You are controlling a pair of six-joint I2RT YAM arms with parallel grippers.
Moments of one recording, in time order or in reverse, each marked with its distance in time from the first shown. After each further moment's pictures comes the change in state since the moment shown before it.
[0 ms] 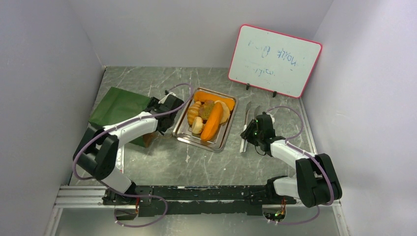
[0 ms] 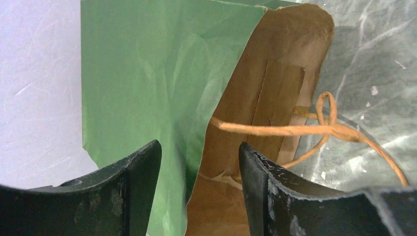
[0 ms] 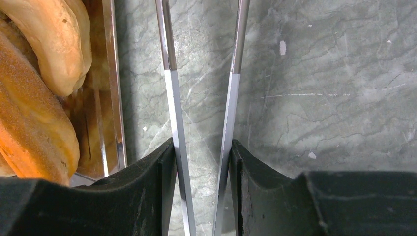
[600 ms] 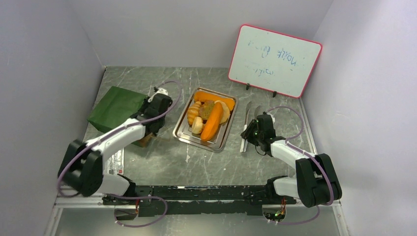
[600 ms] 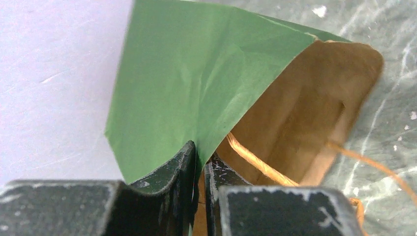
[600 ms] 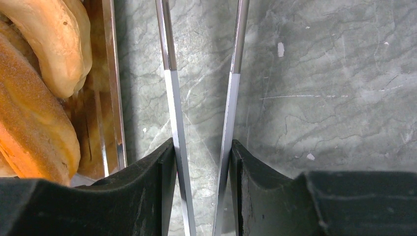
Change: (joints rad) left arm 0.072 -0.109 -0.087 0.144 -0.008 0.077; right arm -0.006 0.001 -0.004 0.009 -0.005 0.000
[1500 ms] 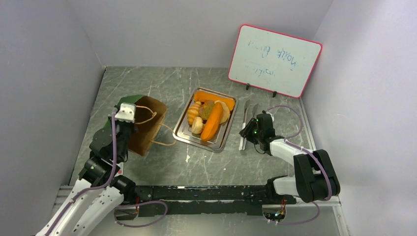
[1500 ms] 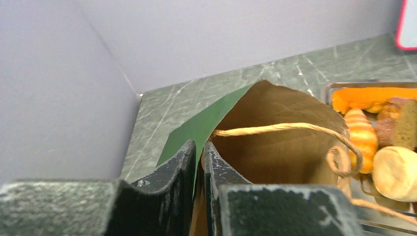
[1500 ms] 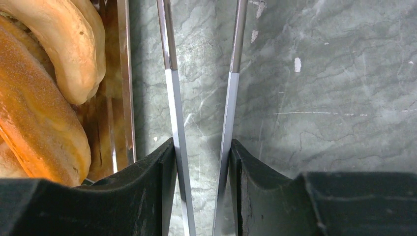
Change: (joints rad) left arm 0.023 -0.987 -0.288 0.183 0.417 0.161; right arm -0.008 0.045 0.000 0.070 -0.030 0.005
